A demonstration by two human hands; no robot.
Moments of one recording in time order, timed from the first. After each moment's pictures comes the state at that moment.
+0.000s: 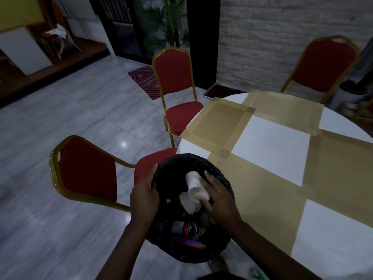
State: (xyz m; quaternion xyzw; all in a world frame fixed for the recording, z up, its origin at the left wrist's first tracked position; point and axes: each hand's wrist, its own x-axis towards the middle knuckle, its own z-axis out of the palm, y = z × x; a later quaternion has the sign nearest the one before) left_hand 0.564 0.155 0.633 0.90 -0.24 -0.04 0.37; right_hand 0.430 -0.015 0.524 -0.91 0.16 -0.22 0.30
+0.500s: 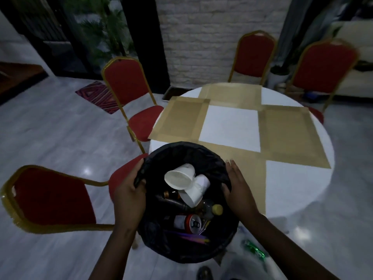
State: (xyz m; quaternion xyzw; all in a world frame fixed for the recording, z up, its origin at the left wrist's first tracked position) left_hand 0.533 0.179 0.676 0.80 -0.32 -0.13 0.48; right_hand 0.323 0.015 0.555 -0.82 0.40 -0.30 0.26
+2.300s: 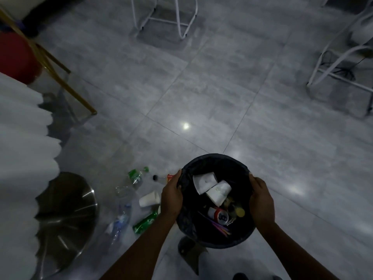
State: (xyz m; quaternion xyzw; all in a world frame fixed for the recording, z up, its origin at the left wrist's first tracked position) left_hand -0.088 -0.011 0.038 0.44 -0.76 -0.48 0.07; right_hand -0.255 0.206 0.046 -0.25 0.92 -0.27 0.11
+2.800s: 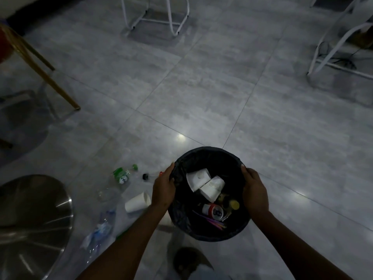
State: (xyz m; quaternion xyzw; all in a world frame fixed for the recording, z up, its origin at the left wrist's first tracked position) left_hand -0.073 -0.026 -0.130 0.39 -0.80 -0.44 0.11; right_hand -0.245 0.203 -0.116 -0.29 0.92 -0.24 0.09
